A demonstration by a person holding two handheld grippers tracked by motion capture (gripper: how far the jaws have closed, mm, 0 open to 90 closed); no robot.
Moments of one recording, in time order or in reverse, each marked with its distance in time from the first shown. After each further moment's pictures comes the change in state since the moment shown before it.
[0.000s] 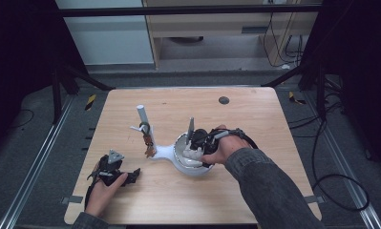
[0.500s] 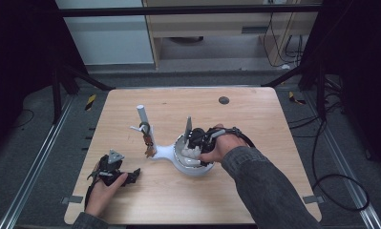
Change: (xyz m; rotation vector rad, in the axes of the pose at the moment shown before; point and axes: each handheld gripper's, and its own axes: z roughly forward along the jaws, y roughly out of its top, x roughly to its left) left arm 0.000 0.000 0.000 0.000 -0.002 0.002; right arm -0.002 0.007 0.005 0.011 -0.003 -0.002
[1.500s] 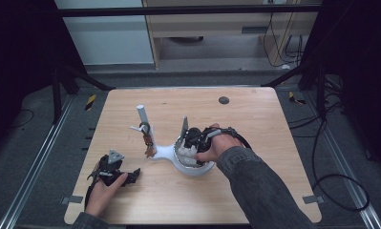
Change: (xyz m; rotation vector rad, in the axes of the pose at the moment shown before) left arm 0.000 0.000 0.000 0.000 0.000 0.000; right arm 0.000 0.011 0.006 -0.017 -0.013 -0.001
